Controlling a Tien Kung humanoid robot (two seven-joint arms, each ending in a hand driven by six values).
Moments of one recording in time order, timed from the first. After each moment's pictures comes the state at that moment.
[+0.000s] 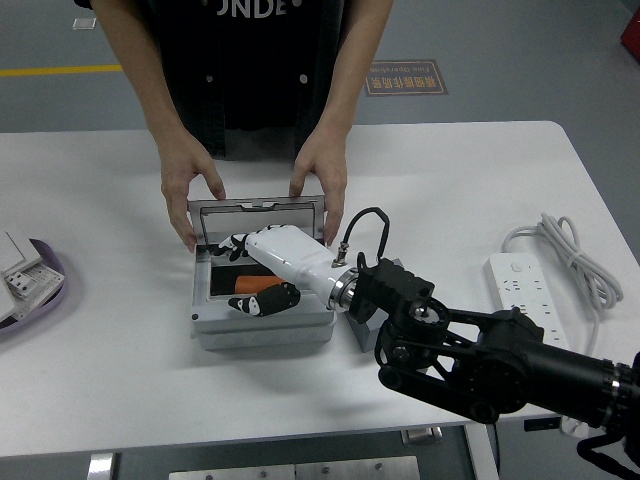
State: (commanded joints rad) left arm 0.04 0.25 -0.47 -0.29 0.29 0.14 -0.06; right arm 0.67 -0.16 0.38 1.38 -1.76 -0.19 -0.19
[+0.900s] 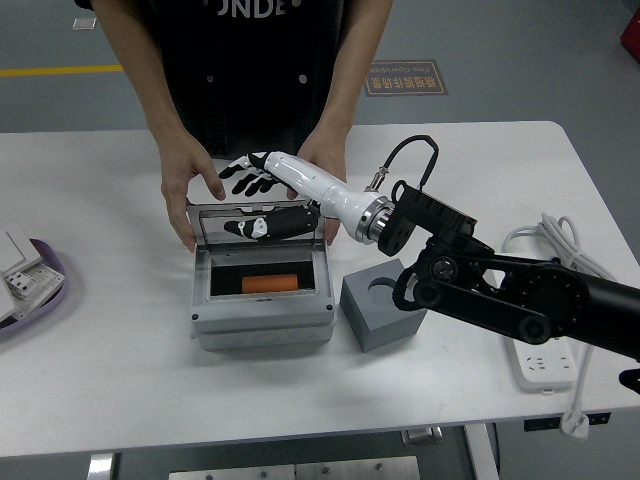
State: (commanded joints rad) left arm 0.03 0.25 -0.47 -0.29 0.30 0.14 -0.06; right arm 0.91 -0.29 0.33 1.41 -1.23 -0.24 -0.13
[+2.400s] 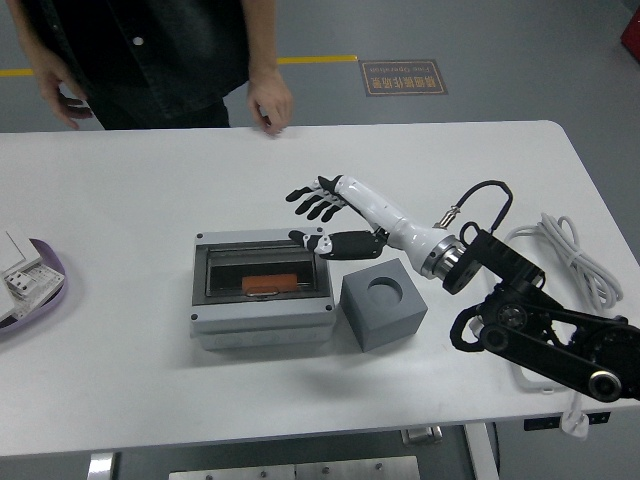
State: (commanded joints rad) left arm 0.05 0.24 -0.51 -0.29 0.32 0.14 -0.06; right arm 0.56 -0.50 0.60 1.66 -1.36 -0.32 -0.05
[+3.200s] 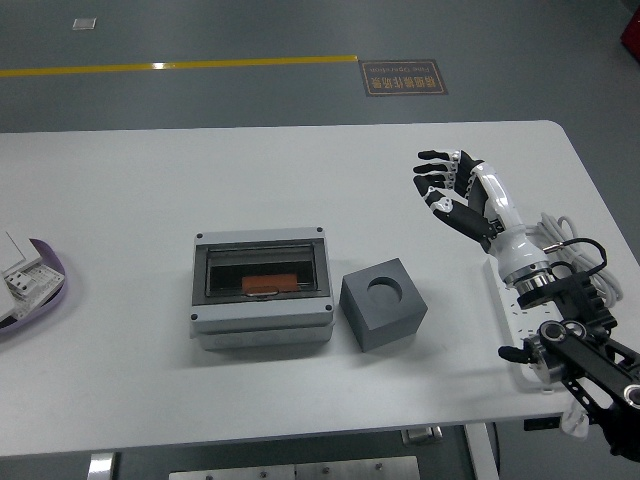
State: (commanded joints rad) left arm 0.04 0.24 -0.45 -0.29 0.31 0.14 -0.06; right arm 0.22 -0.42 0.93 1.45 -0.99 -0.33 0.39
